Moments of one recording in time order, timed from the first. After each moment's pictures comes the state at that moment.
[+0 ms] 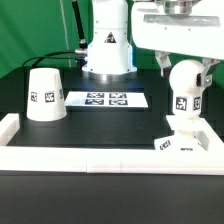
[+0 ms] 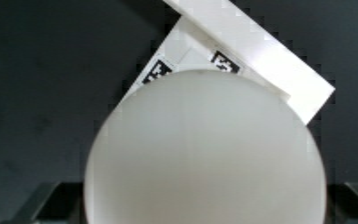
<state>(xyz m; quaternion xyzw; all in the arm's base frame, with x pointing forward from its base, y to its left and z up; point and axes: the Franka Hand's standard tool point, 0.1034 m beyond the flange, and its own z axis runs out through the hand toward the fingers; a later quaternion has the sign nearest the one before) 0.609 0.094 0.127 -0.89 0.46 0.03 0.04</state>
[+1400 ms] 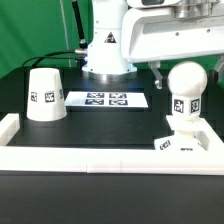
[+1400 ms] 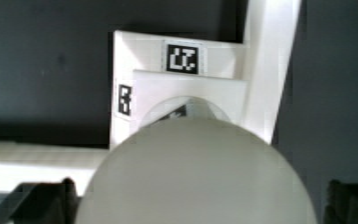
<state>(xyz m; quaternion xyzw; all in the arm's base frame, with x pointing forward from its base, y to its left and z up) 0.608 0.099 0.122 -1.00 -0.07 0.00 0.05</state>
